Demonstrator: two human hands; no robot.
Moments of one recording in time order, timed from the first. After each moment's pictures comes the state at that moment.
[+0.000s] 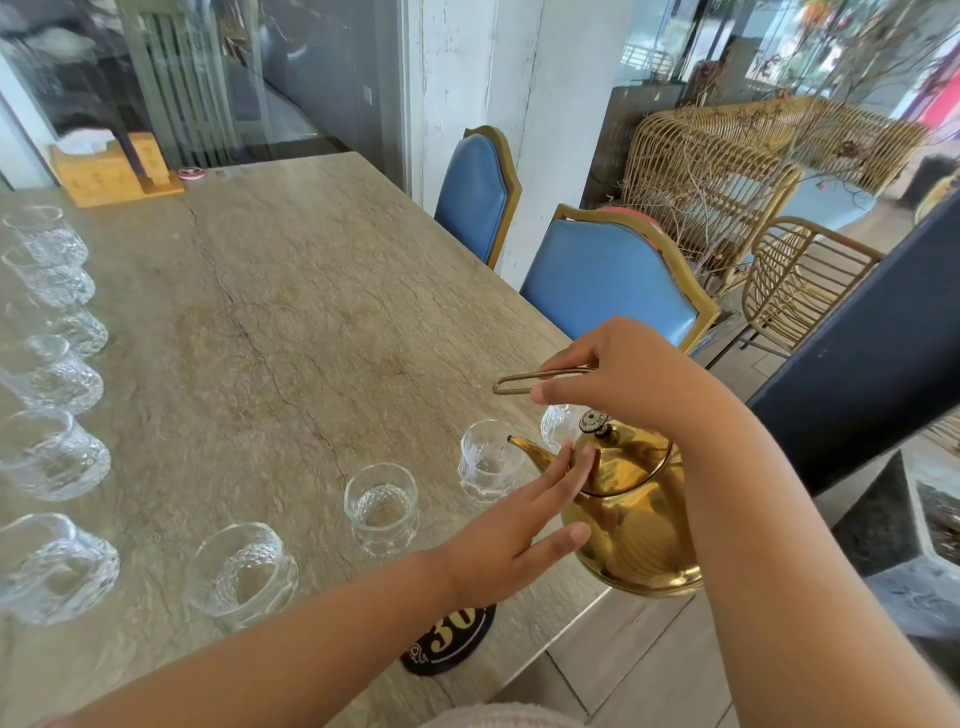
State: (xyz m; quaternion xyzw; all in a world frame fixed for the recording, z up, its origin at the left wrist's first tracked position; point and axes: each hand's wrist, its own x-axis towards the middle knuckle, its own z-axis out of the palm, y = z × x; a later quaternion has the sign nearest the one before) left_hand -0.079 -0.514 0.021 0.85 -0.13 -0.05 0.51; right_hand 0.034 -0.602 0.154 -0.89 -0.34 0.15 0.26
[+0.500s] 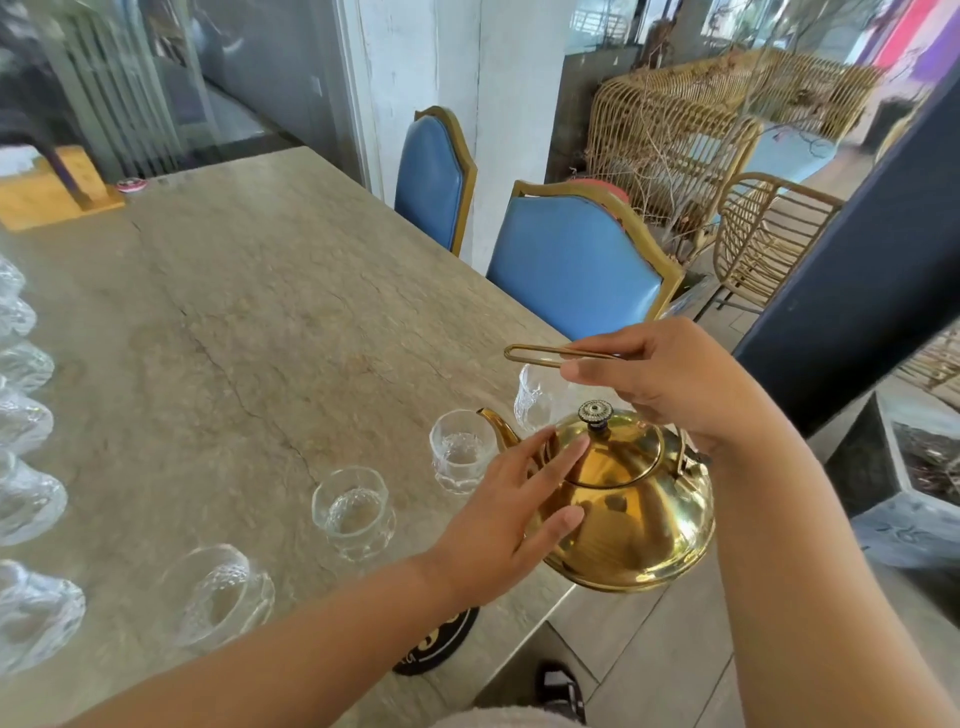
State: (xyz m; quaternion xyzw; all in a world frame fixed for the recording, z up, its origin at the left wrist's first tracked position) left_hand -0.069 -0.532 0.008 0.90 -0.11 0.03 0.43; right_hand 0.041 -0.662 0.141 -0.84 -0.24 0.16 0.46
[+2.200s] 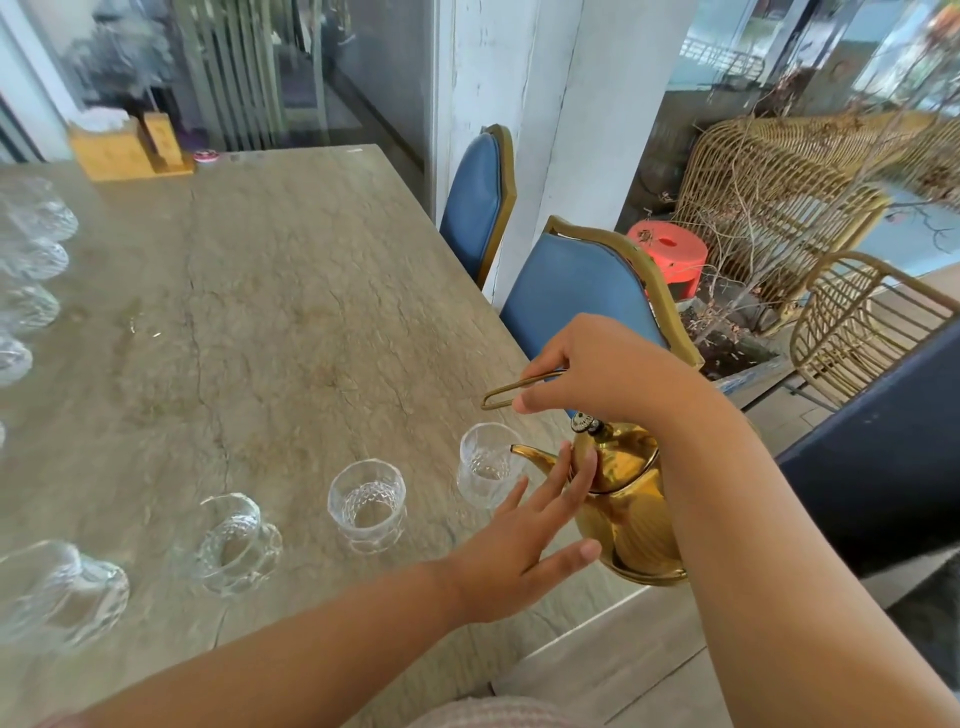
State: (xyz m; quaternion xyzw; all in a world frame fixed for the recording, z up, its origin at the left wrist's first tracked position) left_hand 0.060 -0.606 0.005 0.89 -0.05 0.00 0.46; right_hand 0.178 -0.648 0.154 -0.86 -0.45 0.19 0.17
